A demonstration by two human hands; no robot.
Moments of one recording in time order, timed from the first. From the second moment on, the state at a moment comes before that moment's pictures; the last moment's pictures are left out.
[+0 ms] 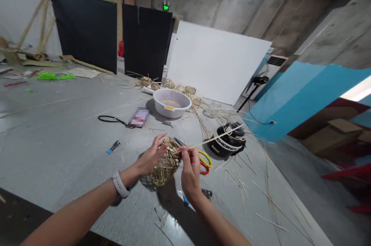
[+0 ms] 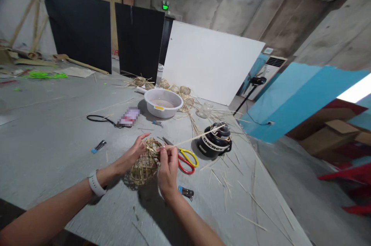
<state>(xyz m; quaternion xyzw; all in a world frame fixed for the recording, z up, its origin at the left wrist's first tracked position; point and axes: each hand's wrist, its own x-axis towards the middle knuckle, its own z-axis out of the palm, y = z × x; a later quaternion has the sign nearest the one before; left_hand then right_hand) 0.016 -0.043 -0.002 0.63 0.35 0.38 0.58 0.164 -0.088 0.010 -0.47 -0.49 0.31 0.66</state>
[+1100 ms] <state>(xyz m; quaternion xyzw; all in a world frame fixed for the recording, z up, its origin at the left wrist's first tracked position) 0.025 -0.055 -0.011 0.71 0.35 0.43 0.44 0.177 -0.082 0.042 -0.46 -0.47 0.45 0.61</state>
